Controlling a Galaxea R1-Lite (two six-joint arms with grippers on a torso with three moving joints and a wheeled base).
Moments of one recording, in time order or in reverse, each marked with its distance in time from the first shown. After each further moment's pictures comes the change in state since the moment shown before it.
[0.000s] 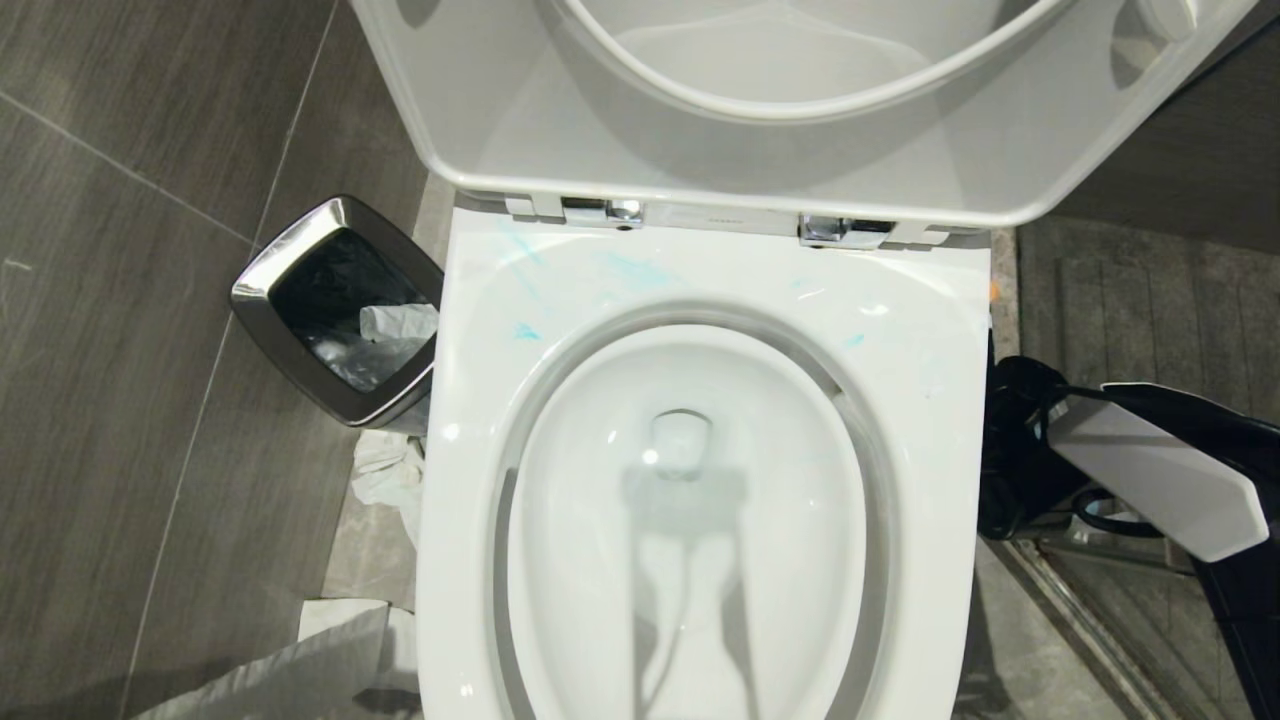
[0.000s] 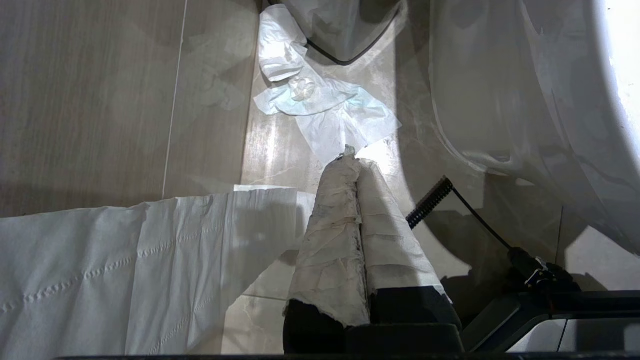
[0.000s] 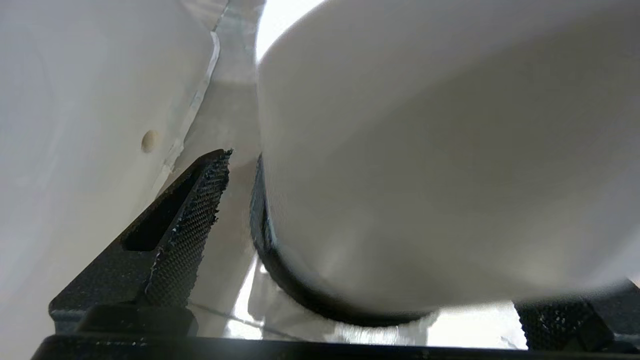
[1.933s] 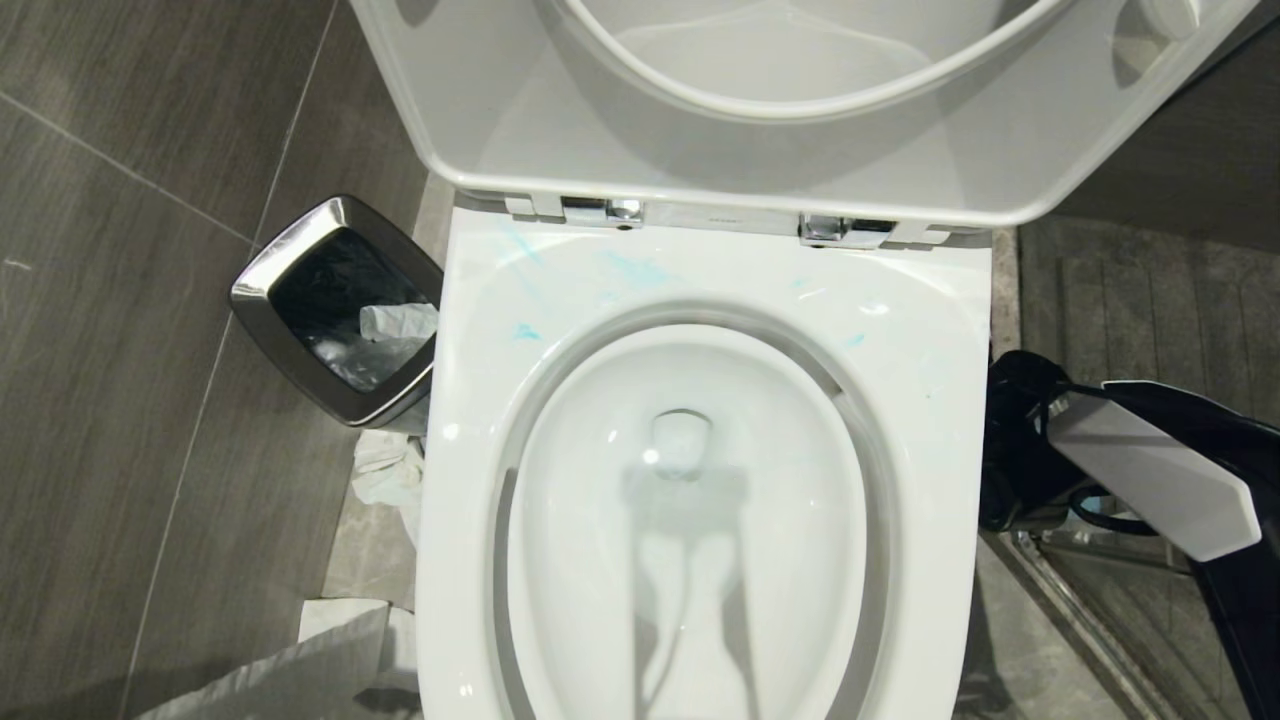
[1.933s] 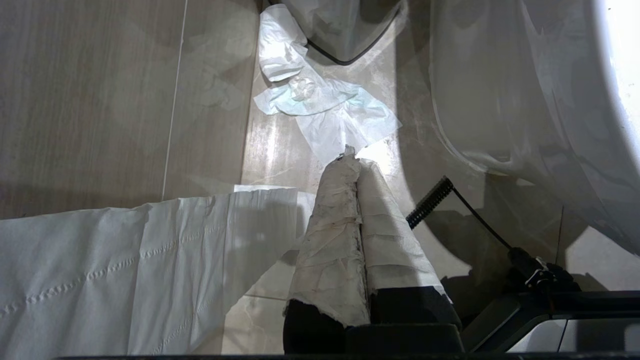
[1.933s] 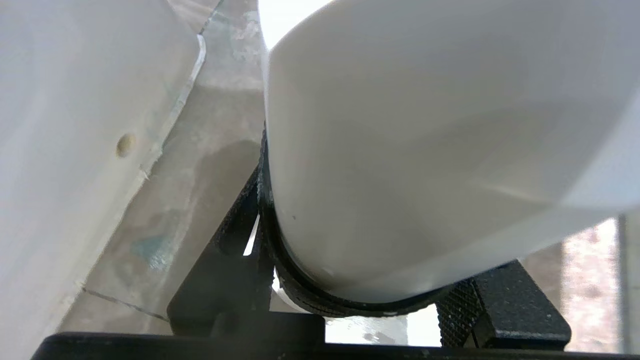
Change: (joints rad) left arm 0.000 0.000 0.000 0.000 0.000 0.000; right arm -0.007 0.004 -0.043 0.003 -0.003 -0.075
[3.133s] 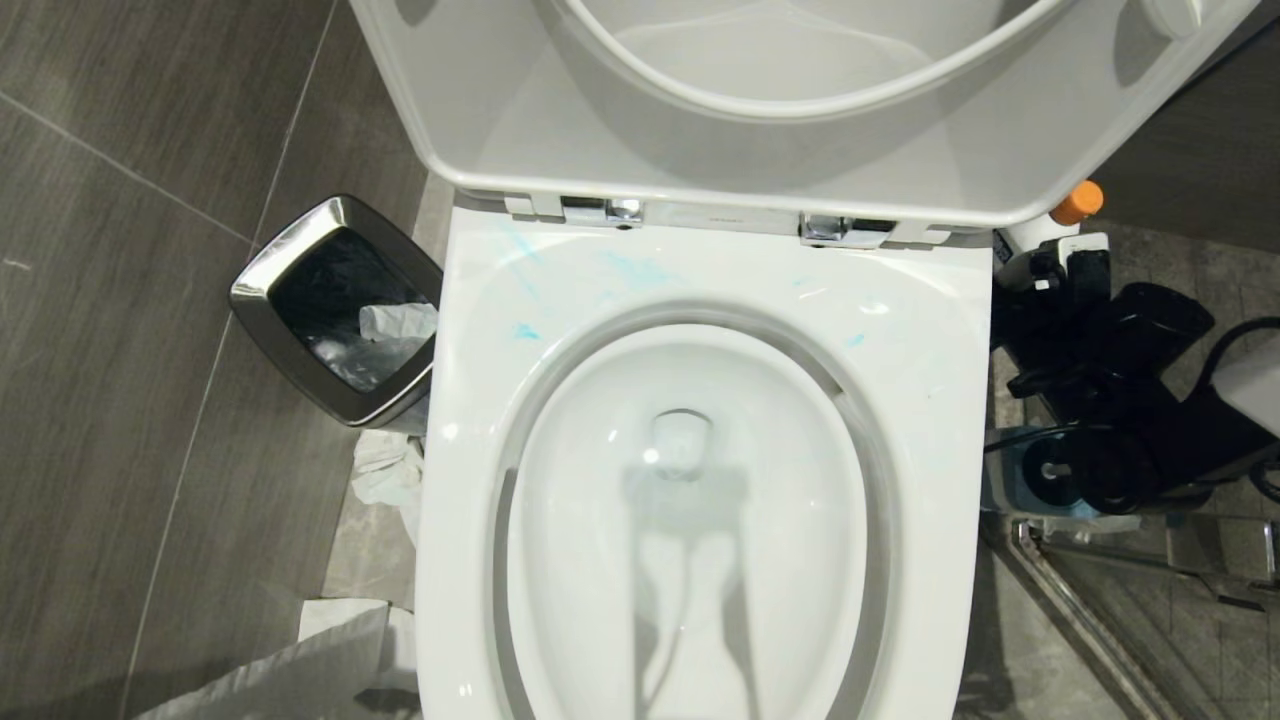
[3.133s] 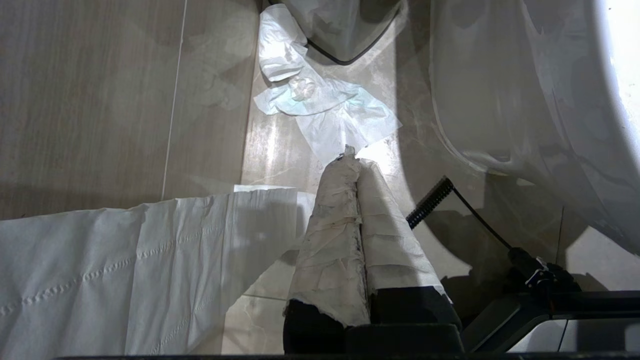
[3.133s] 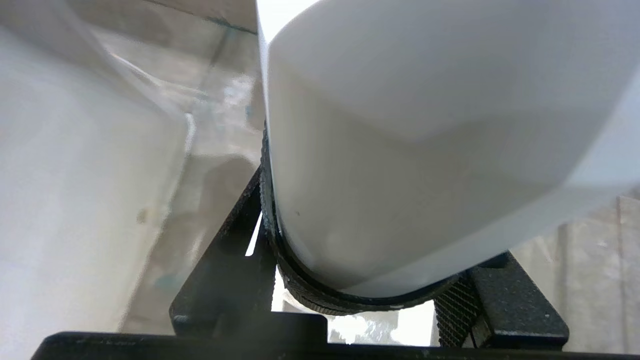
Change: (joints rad) left arm 0.000 0.000 0.000 0.000 0.000 0.000; right arm -0.048 -0.401 0.323 0.106 -0.003 0.093
